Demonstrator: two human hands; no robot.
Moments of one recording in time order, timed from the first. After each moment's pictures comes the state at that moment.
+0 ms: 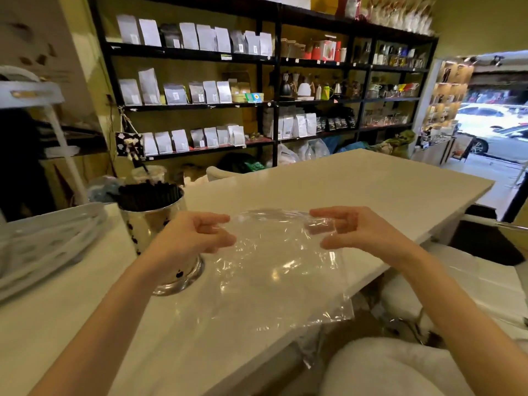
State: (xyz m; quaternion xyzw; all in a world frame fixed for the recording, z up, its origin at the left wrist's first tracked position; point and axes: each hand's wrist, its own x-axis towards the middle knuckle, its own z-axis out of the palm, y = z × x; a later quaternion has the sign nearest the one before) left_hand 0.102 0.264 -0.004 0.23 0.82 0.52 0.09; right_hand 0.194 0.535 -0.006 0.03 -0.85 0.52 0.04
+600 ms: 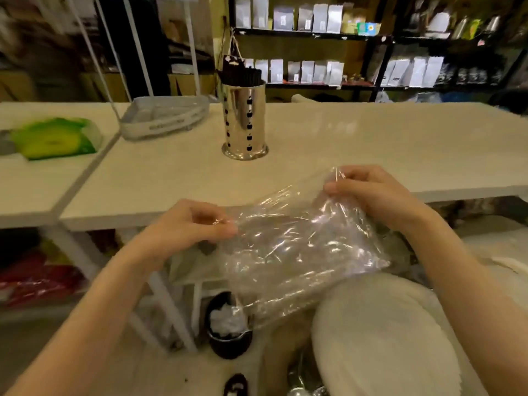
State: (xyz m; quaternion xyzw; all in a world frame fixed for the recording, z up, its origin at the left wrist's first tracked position) left_hand 0.337 0.194 -0.069 0.10 0.82 0.56 0.08; right_hand 0.304 0.475 -0.036 0.17 -0.80 0.57 -0.07
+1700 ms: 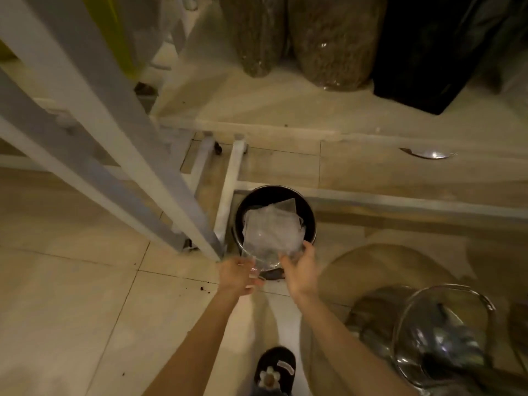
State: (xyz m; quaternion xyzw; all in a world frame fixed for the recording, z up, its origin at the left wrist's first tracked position) left_hand 0.271 0.150 -0.789 -0.47 0.58 0.65 0.17; right_hand 0.240 0.269 -0.807 -0.15 -0.79 0.57 -0.18
